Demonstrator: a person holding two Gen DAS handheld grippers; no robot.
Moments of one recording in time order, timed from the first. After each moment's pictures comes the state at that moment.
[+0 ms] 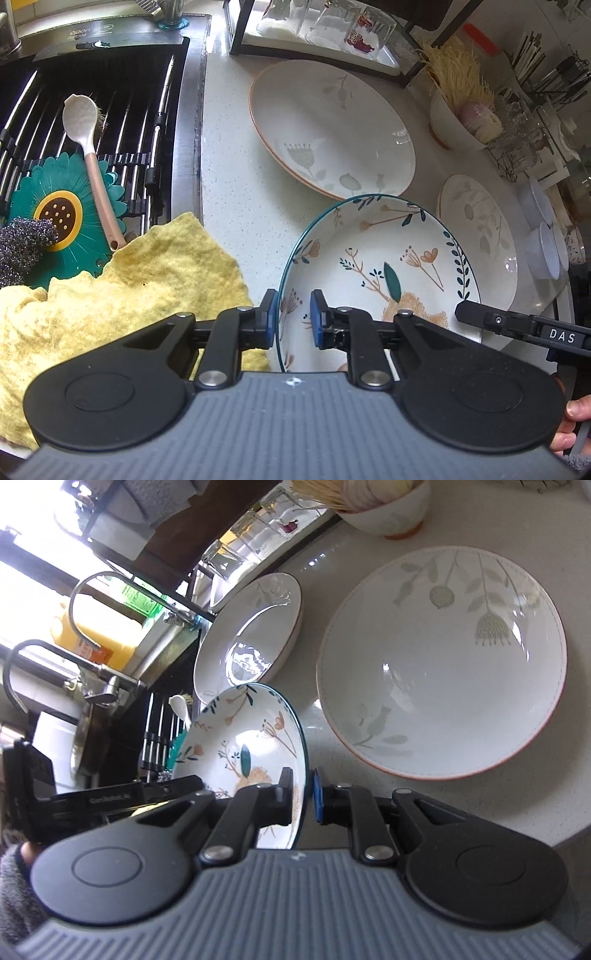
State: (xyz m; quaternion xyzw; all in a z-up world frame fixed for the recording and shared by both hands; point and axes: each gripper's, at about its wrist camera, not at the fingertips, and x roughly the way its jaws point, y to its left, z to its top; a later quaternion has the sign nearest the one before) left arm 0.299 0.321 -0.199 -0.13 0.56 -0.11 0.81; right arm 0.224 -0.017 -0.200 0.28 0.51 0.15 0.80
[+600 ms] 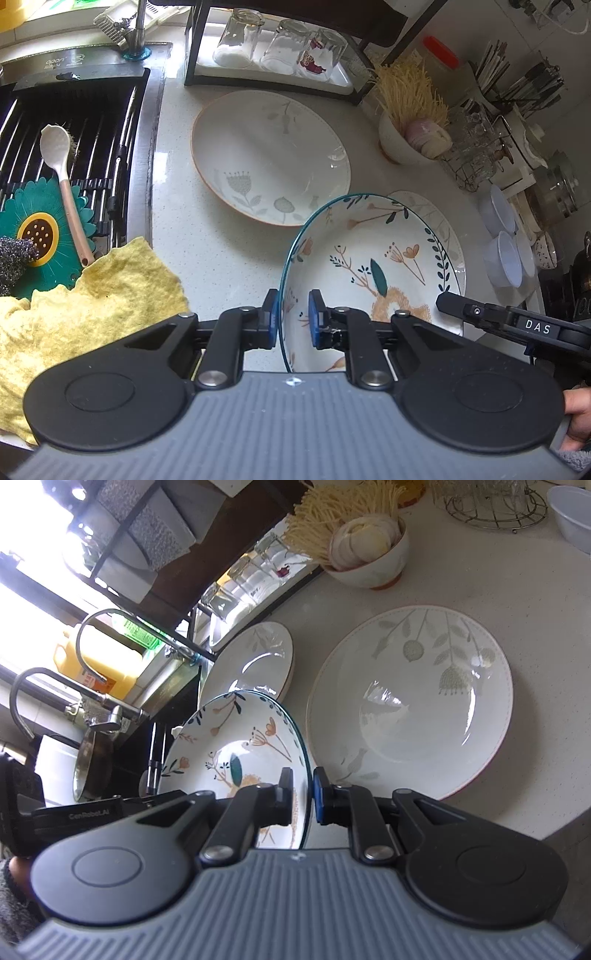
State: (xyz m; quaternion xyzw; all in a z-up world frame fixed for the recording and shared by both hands) left arm 0.298 0.287 -0.151 -0.15 0.54 -0.14 0.82; right arm 0.217 -0.054 -0.165 0.29 0.47 0.13 0.82
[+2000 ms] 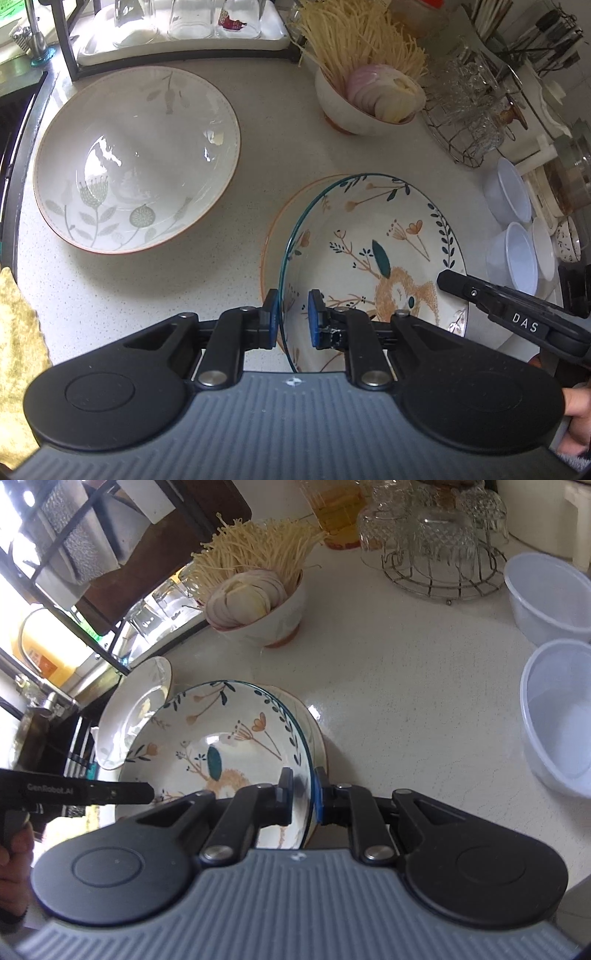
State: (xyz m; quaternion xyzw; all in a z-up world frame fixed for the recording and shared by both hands) left arm 0.362 0.137 -0.184 -0.10 0.59 -0.13 0.79; right arm 0.264 -0.157 -0.189 0.17 0.47 0.10 0.86
